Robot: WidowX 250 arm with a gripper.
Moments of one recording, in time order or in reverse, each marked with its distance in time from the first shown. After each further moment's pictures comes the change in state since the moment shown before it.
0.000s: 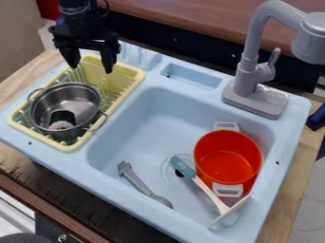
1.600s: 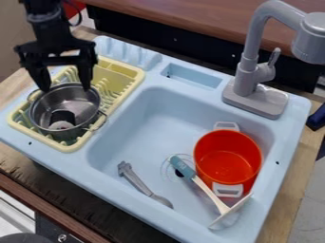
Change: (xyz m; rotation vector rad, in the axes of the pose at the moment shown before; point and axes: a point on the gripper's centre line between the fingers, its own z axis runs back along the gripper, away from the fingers) arm -0.062 0.013 0.019 -0.005 0.177 0.267
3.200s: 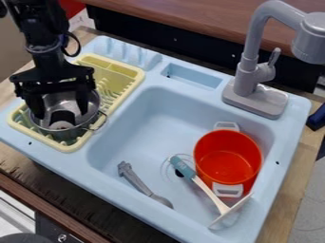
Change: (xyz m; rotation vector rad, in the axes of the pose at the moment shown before) arm -0.019 0.009 -0.021 0.068 -0.012 0.136
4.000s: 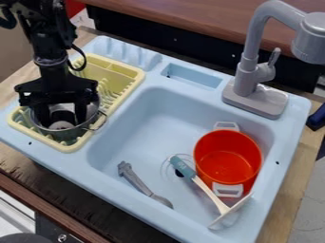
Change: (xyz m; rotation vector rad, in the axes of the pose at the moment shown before) arm -0.005 -0.002 -0.014 0.045 0.007 -0.018
